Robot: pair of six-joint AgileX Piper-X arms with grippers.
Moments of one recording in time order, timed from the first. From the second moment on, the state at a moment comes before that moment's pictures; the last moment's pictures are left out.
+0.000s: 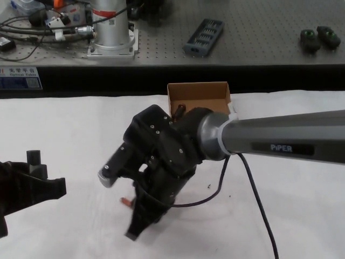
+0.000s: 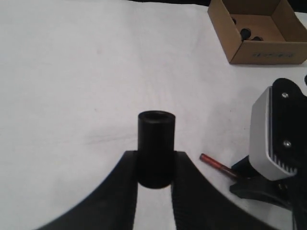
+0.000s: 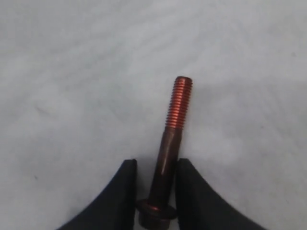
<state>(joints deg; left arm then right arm) -16.5 48.8 -26.2 16.0 -0.7 -13.3 53.6 117.3 -79.9 42.8 1.0 -19.5</state>
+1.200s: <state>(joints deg) -8.1 48.8 -26.2 14.3 3.6 -10.6 53.4 87.6 -48.8 60.0 5.8 -25.3</state>
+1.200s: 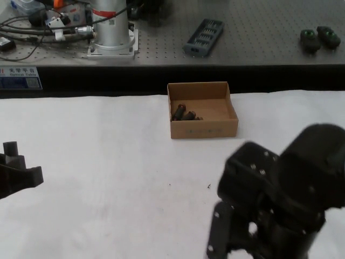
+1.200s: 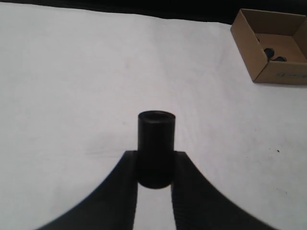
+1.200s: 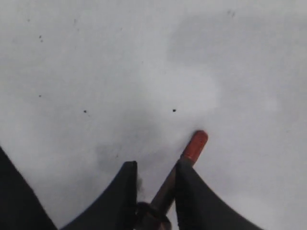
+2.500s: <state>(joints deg) -8.1 48.8 -26.2 14.3 7.9 -13.1 46.6 87.4 -40.9 58.7 3.8 -1.2</state>
